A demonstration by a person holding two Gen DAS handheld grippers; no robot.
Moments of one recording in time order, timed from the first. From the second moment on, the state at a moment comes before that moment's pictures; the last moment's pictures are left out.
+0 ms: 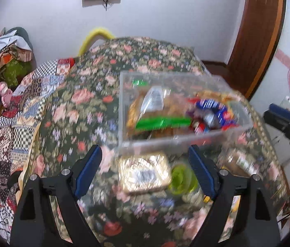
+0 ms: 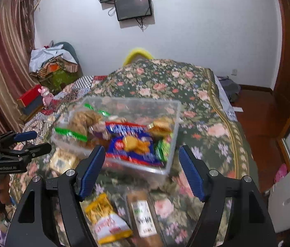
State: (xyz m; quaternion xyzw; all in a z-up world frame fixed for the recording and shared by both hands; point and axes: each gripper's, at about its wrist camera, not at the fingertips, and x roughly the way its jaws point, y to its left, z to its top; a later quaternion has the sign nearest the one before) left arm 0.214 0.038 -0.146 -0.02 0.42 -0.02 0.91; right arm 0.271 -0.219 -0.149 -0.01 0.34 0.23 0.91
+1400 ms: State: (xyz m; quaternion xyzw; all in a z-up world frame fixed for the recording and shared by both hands) left arm 0.197 0.045 -0.209 -0.07 0.47 -0.02 0.88; right arm 0.235 -0.222 -0.233 -0.01 0.44 0.24 0.87
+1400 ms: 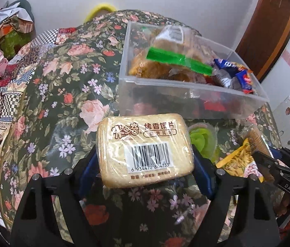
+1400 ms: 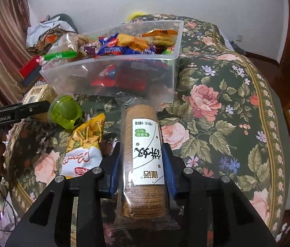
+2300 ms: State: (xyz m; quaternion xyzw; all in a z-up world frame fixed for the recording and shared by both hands) left arm 0.210 0.027 -0.116 -0.08 0.38 -0.04 0.92; right arm 0.247 -0.213 -0.141 -0.02 0.32 0.25 0.91
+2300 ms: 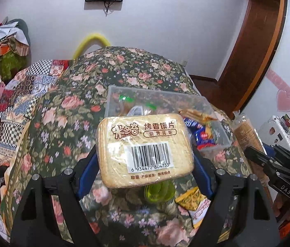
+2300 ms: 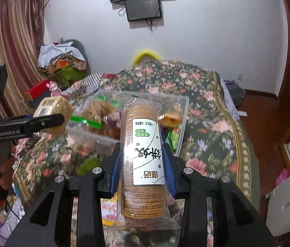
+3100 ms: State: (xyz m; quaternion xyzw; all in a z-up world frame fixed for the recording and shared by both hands) left arm 0.306 -0.022 -0.120 -0.06 0.39 -0.07 0.92; right arm 0.332 -0.178 -0.154 -0.03 0.34 0.24 0.91
